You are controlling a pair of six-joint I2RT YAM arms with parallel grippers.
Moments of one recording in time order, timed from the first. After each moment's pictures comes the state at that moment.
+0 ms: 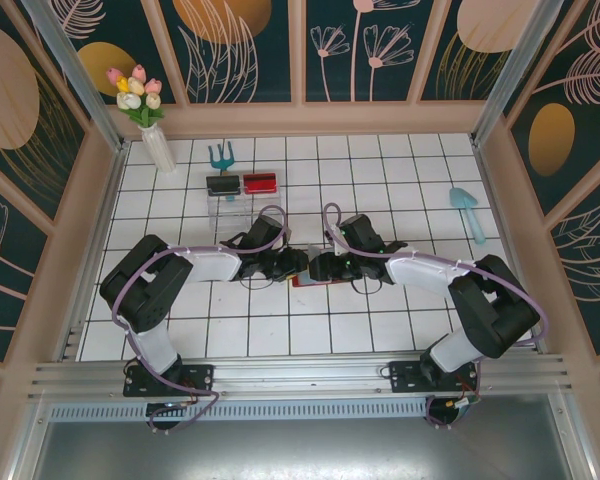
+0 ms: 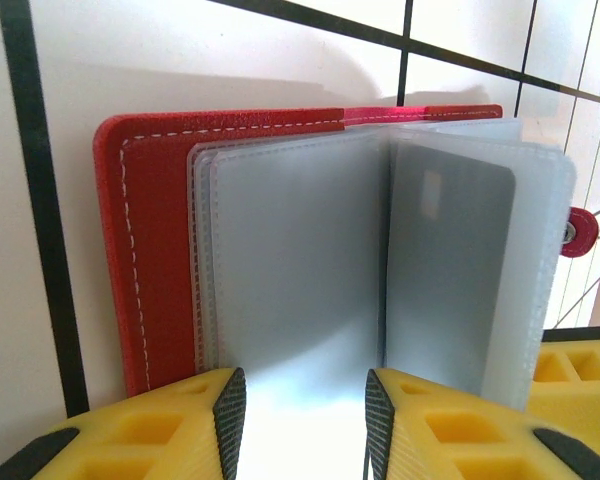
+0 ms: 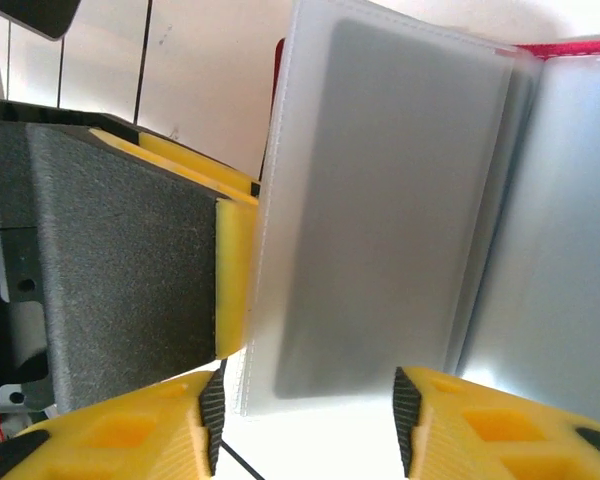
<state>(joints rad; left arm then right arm) -0.68 1.78 0.83 0.08 0.44 -0.97 0.65 1.51 0.73 -0.15 -0.44 0.55</state>
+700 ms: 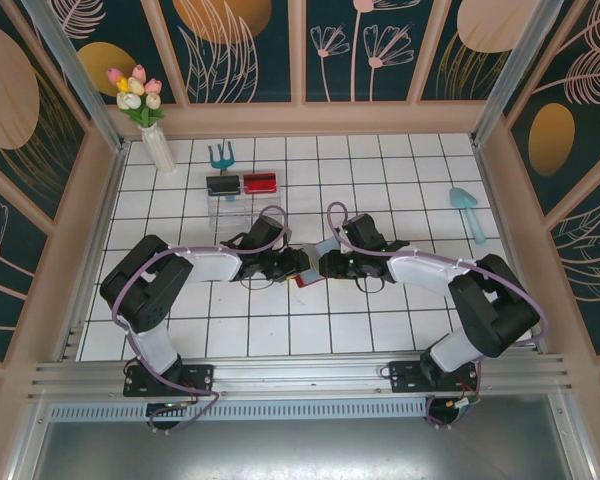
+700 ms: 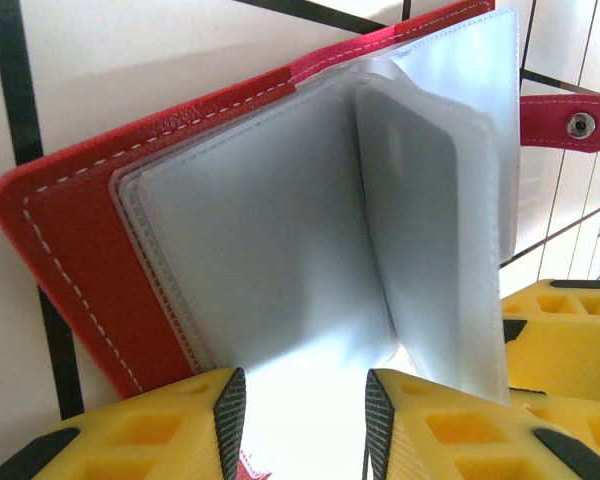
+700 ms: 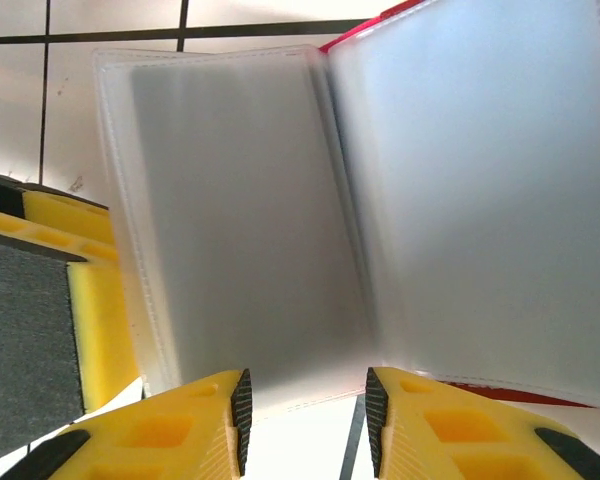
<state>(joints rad) -0.68 1.78 0.83 0.08 0.44 -0.97 0.62 1.51 0.72 -0.18 -0.31 0.55</state>
